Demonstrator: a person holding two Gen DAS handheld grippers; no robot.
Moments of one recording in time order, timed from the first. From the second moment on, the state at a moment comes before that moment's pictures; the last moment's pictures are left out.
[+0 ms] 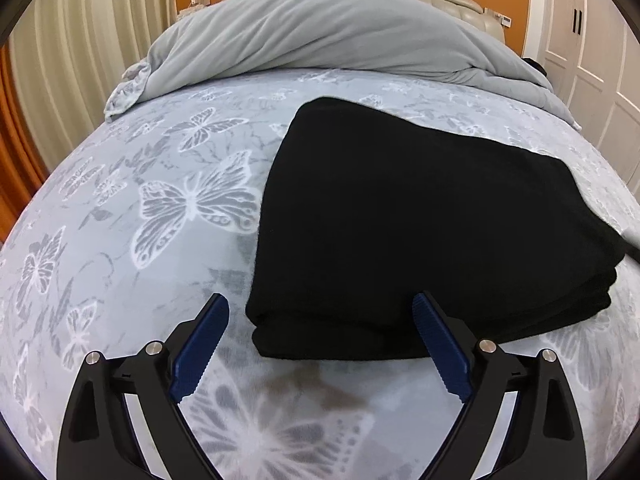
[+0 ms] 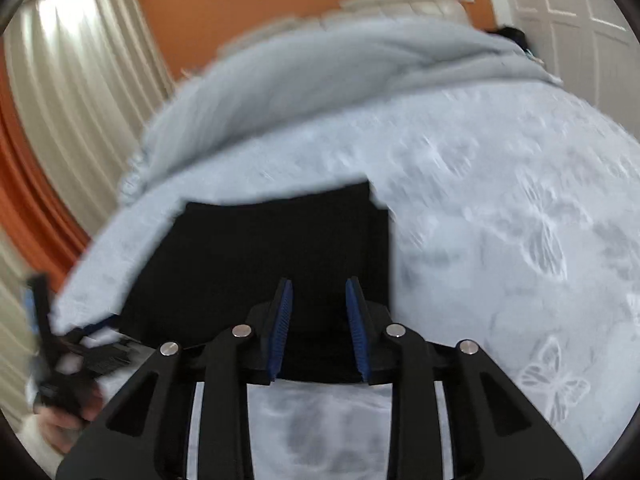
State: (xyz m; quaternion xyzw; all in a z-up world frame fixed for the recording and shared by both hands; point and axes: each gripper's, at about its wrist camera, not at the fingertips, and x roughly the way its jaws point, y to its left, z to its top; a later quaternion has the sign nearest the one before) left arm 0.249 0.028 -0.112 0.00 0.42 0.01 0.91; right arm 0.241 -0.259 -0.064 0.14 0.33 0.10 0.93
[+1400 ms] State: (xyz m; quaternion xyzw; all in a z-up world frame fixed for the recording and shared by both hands) left arm 0.007 0.044 -0.051 0.02 0.38 0.01 0.93; right arm -0.004 -0.190 -0.061 0.04 0.32 0.00 0.95
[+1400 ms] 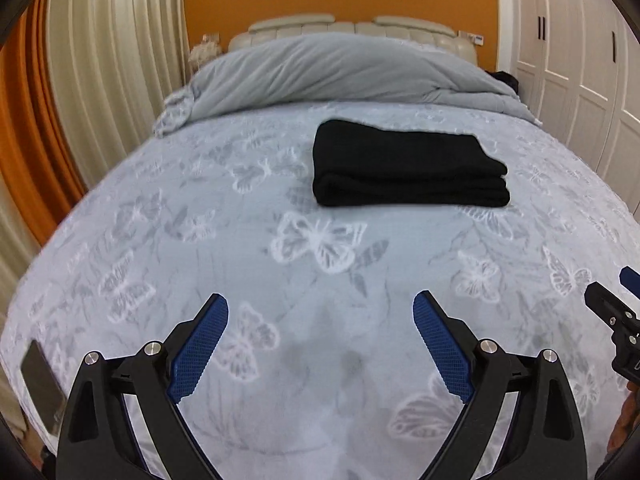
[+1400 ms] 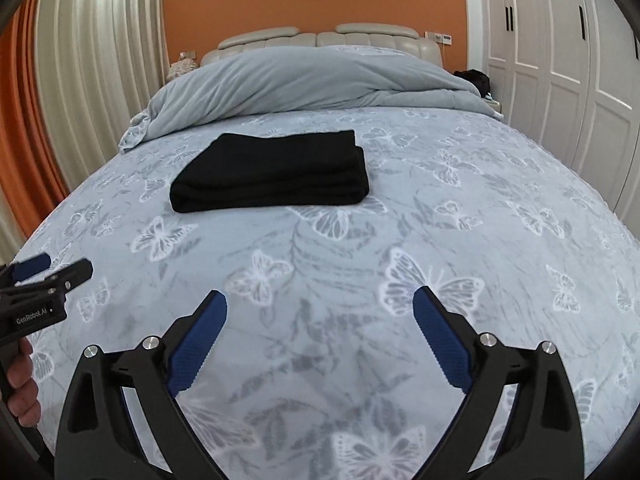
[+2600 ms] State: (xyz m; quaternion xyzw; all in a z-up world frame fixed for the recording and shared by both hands) left arm 0.007 0.034 -0.064 0.03 0.37 0.02 0.93; right arm -0.009 -0.189 -0.070 0.05 0.34 -0.01 0.94
